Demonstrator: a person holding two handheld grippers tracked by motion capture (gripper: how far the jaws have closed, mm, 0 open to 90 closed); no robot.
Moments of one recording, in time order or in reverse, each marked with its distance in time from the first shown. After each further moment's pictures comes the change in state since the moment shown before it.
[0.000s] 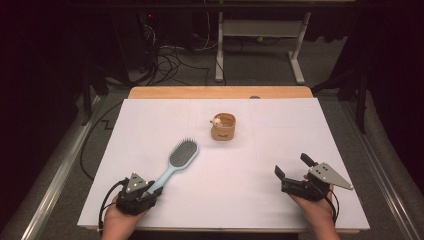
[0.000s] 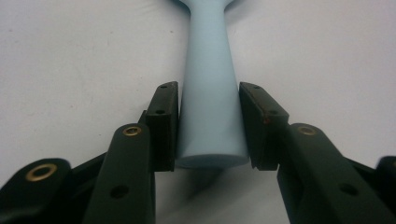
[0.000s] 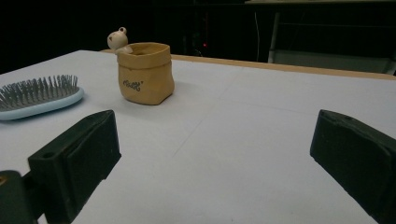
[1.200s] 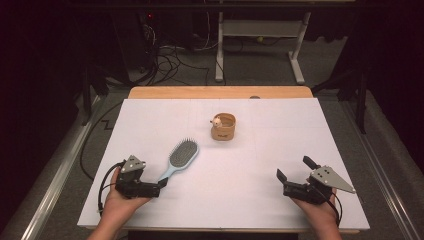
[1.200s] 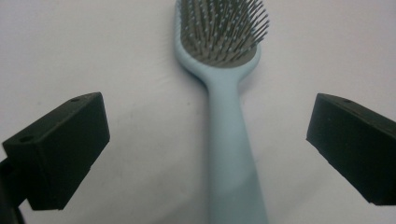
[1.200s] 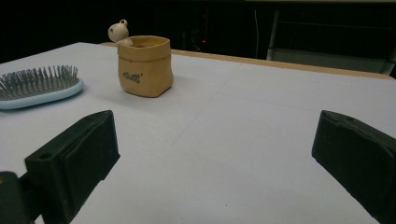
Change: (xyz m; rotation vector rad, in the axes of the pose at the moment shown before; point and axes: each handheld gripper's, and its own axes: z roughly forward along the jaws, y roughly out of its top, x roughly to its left) left arm 0.021 0.047 0.000 -0.062 -0.066 -0.010; right arm -0.001 -0.002 -0.009 0.013 -0.005 -0.024
